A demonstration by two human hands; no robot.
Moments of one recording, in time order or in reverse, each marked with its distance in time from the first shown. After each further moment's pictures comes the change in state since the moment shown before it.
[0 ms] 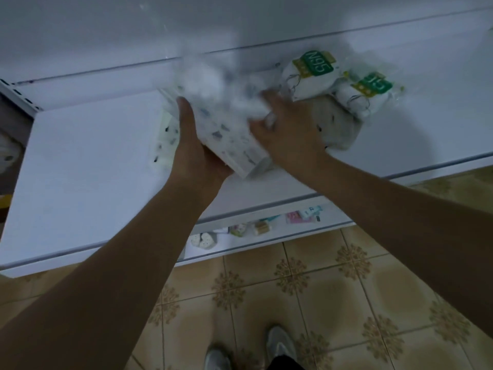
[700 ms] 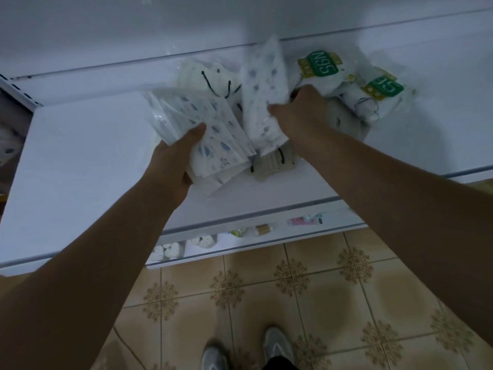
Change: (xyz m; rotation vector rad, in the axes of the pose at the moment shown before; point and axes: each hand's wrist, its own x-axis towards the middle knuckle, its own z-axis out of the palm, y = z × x) left_hand 0.016 0.012 -0.036 0.252 0.182 0.052; right_hand 0.052 0.031 0.003 0.312 0.005 0.593
